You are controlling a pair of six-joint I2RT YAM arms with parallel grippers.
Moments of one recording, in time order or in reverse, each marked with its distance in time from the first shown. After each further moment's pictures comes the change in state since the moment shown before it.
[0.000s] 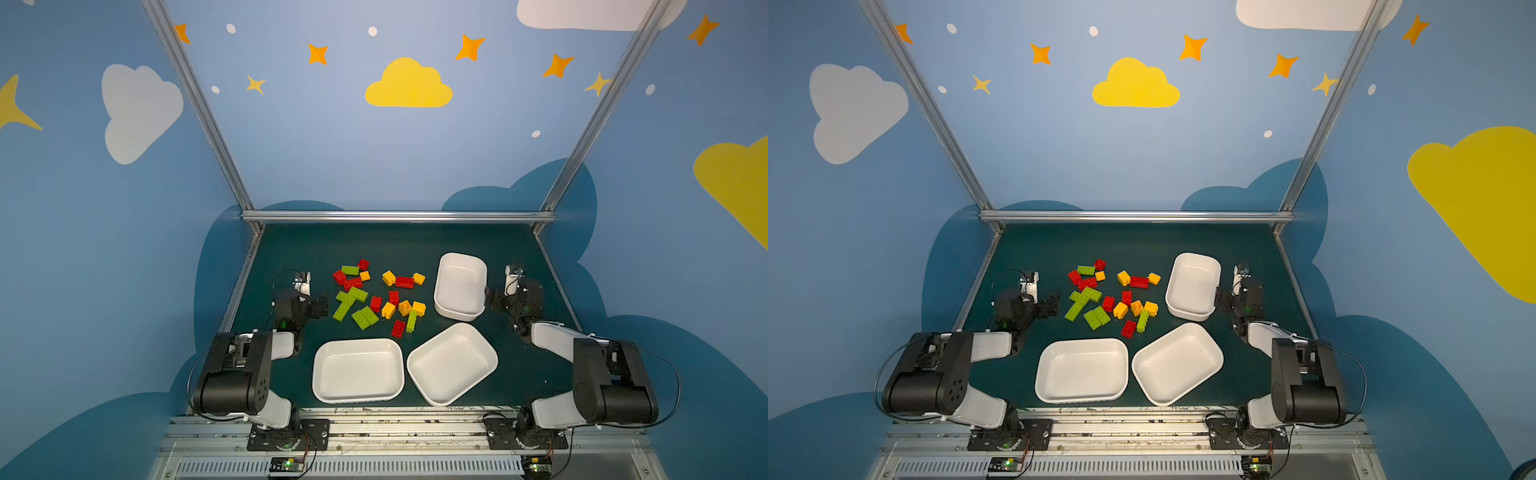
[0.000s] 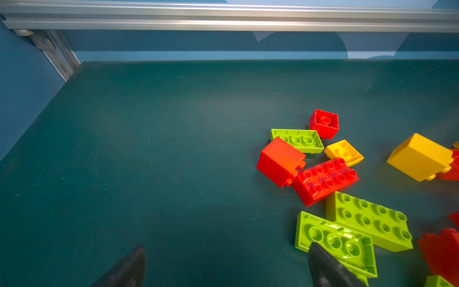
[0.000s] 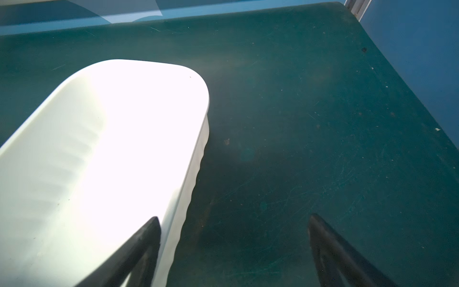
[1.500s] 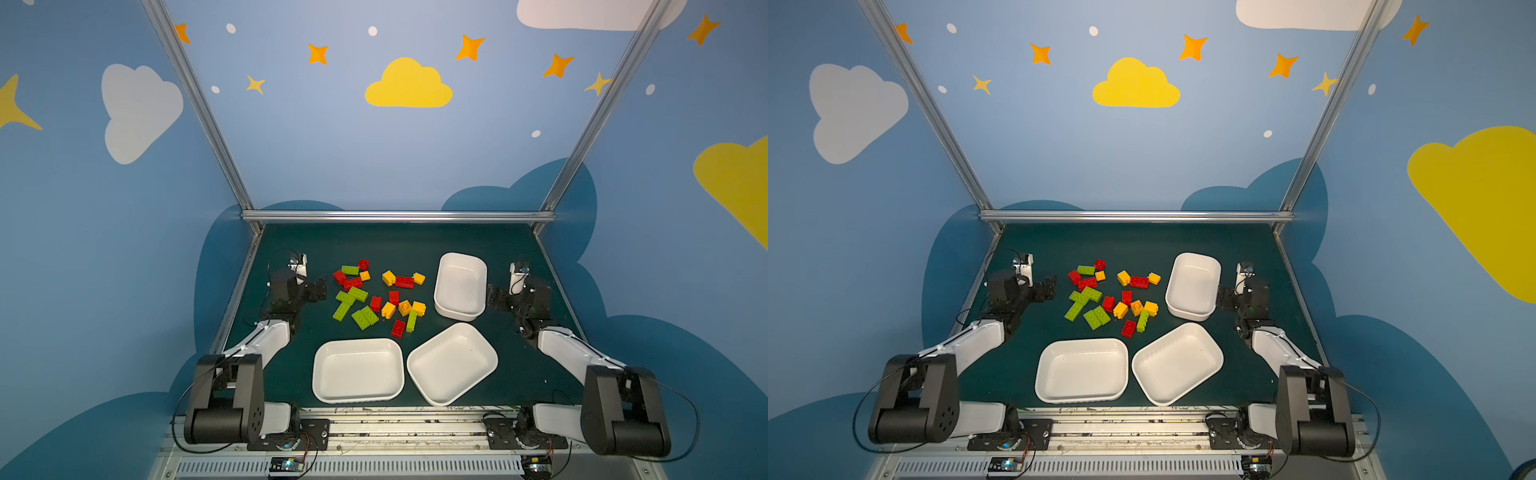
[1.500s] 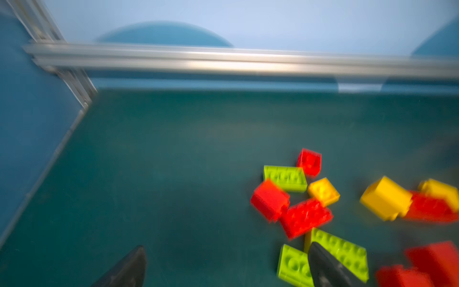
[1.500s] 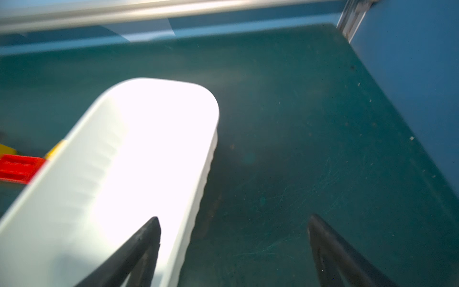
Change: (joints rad) left arm -0.016 -0.182 0.246 -0.413 -0.040 -0.070; right arm -0.005 -0.207 0.008 -0.162 -0.031 0.000
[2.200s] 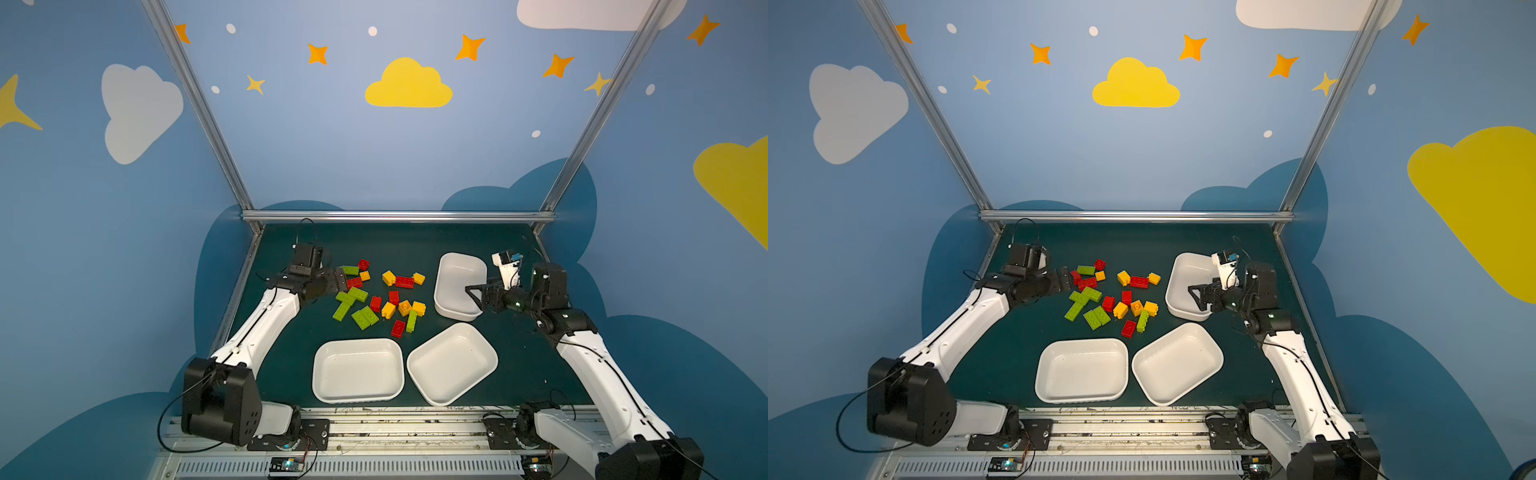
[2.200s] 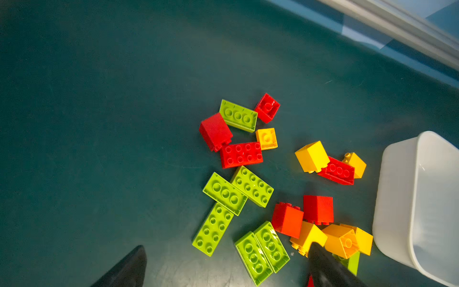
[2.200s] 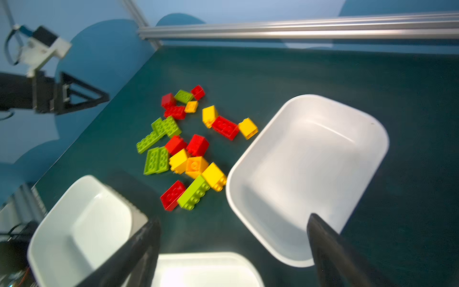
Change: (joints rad) left arm -0.220 0.081 0.464 -0.866 -0.060 -0.412; right arm 0.148 -0.221 0.317 -0.618 -0.504 -0.047
